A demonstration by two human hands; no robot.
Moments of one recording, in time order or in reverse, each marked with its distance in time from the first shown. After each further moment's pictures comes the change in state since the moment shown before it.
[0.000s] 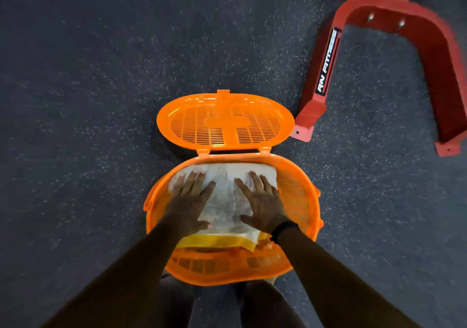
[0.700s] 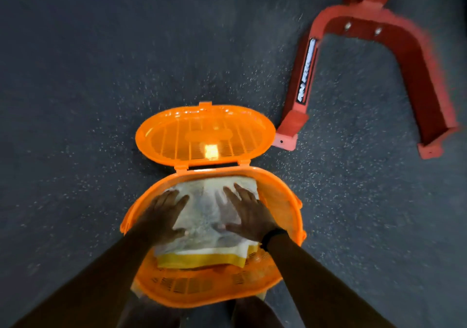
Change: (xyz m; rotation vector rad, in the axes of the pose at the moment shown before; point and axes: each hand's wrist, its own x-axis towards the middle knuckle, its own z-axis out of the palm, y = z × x) left_hand 0.018 -0.015 -0.009 -0.123 -0.134 -0.077; right_hand 0.007 0.026 -0.011 0.179 -0.010 -0.083
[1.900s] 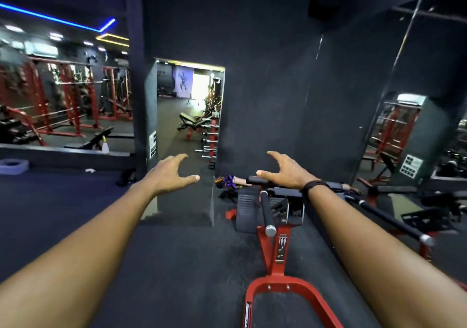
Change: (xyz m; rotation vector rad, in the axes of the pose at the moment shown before) left_hand -0.514 0.204 -0.790 -0.268 1.083 0.141; right_hand -0.547 -0.191 -0.806 0.015 0.963 -0.086
